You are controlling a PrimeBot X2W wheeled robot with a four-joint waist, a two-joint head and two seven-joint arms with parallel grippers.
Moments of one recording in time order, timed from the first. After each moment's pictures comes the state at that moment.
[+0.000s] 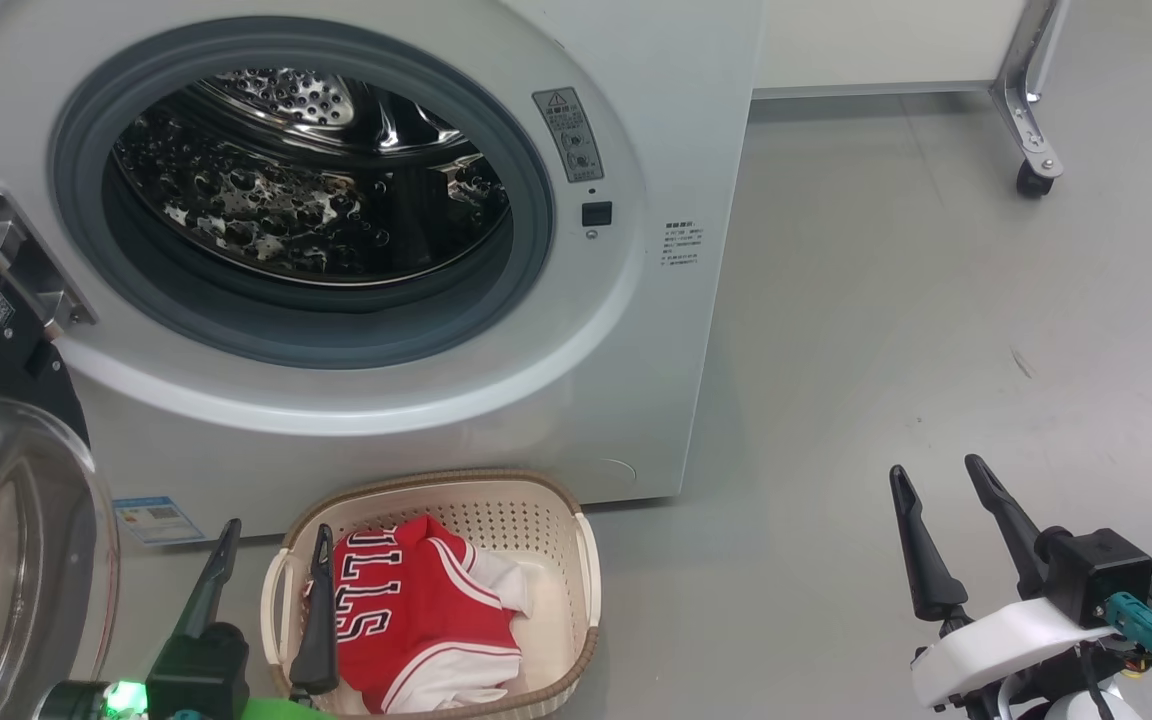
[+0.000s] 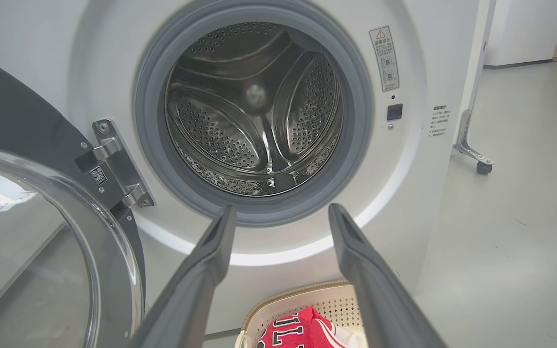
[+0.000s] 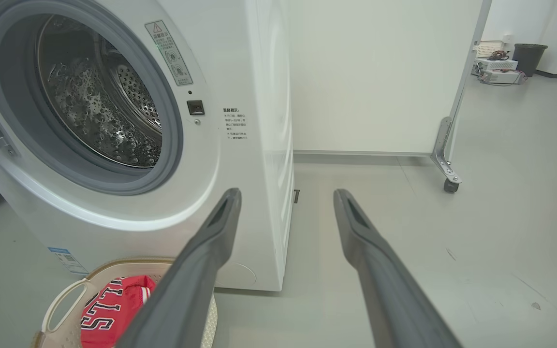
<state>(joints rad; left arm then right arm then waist) 0.17 0.08 -0.17 -0.14 -0.15 0.12 -0.09 0.10 -0.18 0.21 -0.01 0.35 -0.03 -0.12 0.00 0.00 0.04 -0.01</state>
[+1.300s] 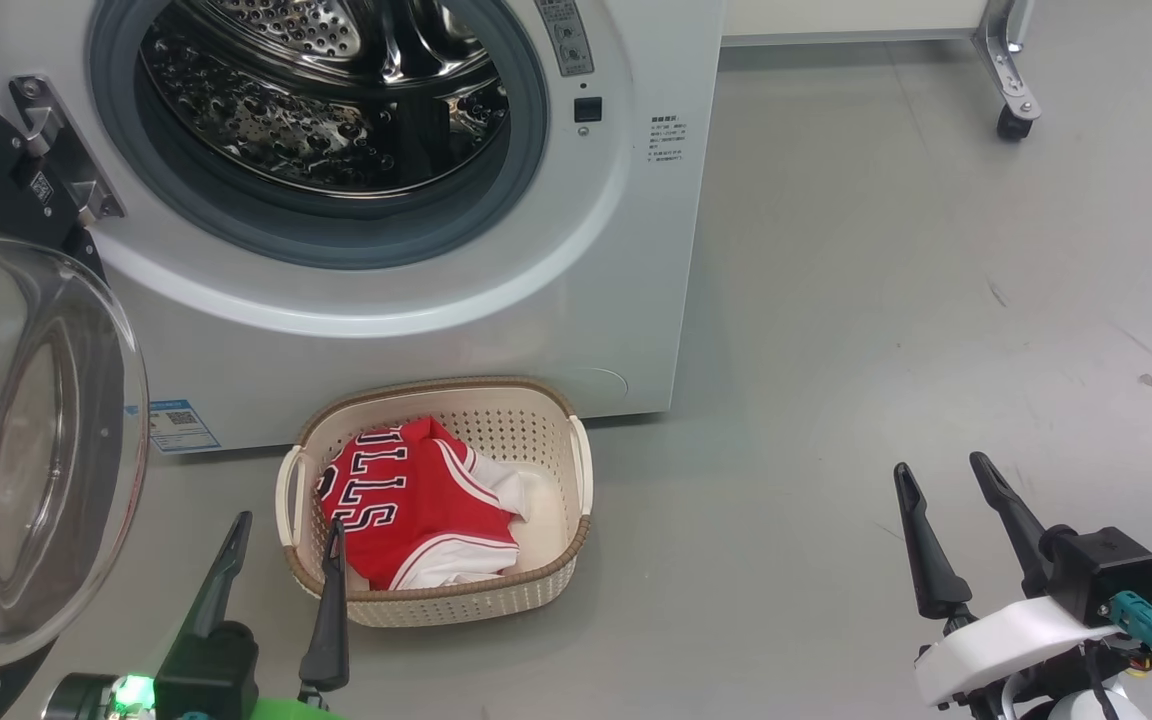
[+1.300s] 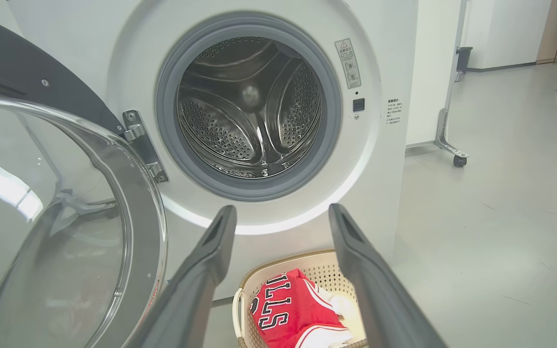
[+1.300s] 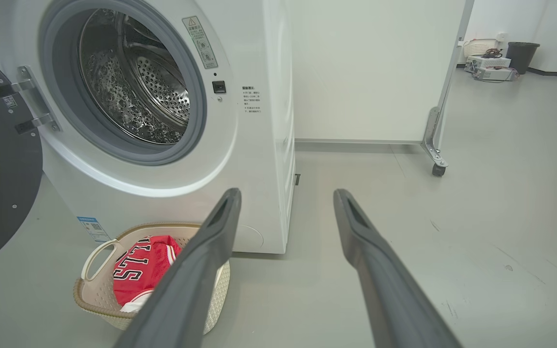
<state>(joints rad) 0.17 0.08 -0.19 -0.17 -0.14 0.12 -0.08 0.10 -0.18 0.21 -0.01 0.35 -0.04 -0.12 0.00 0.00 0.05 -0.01</state>
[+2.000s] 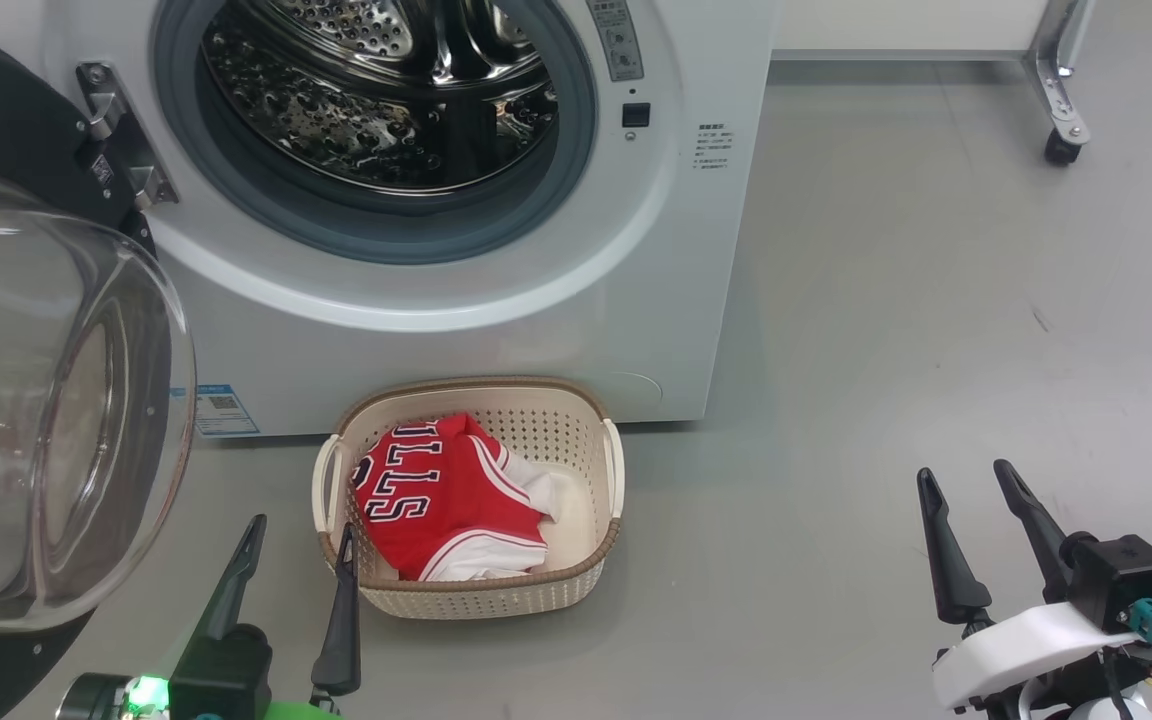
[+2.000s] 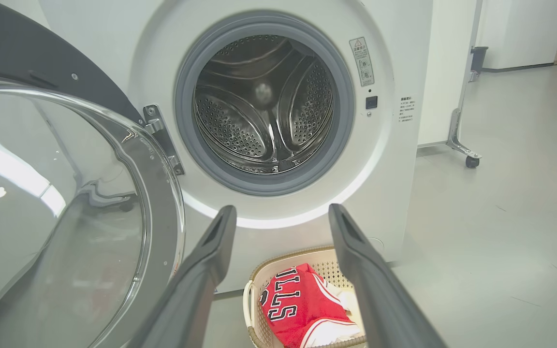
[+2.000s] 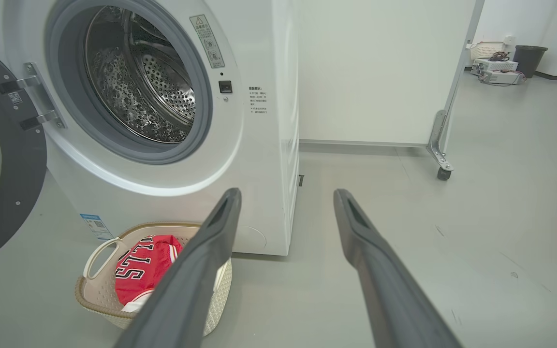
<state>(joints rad) 0.17 0.08 -0.21 -0.16 -0.14 0.12 -0.08 0.12 -0.19 0.19 -0.01 0.36 -0.06 -0.12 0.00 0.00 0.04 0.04</state>
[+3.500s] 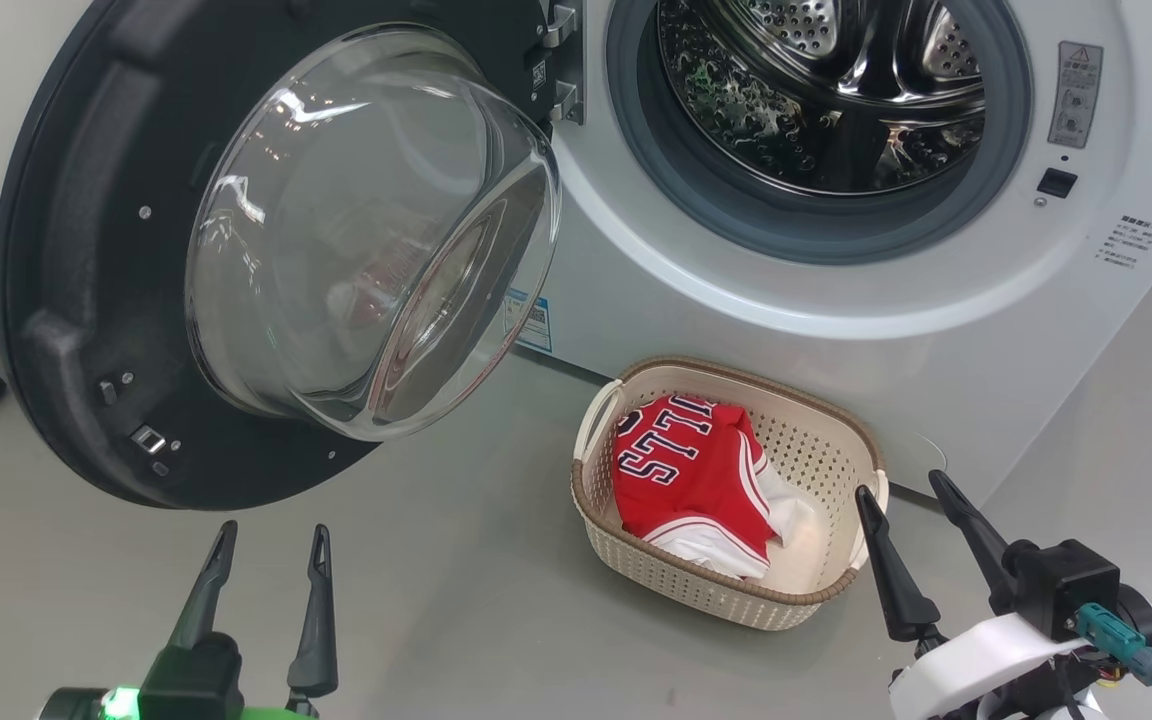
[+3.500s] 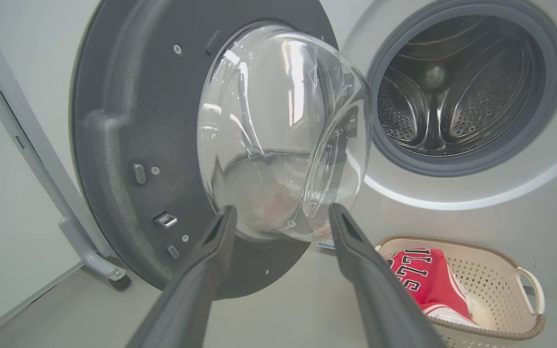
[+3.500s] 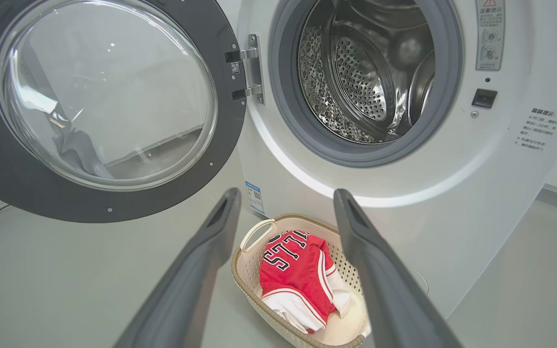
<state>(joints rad) 0.18 0.07 -0.17 -0.14 -0.16 0.12 -0.12 0.12 -0.19 0.27 -0.04 0.35 -0.03 -0.09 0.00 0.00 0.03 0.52</state>
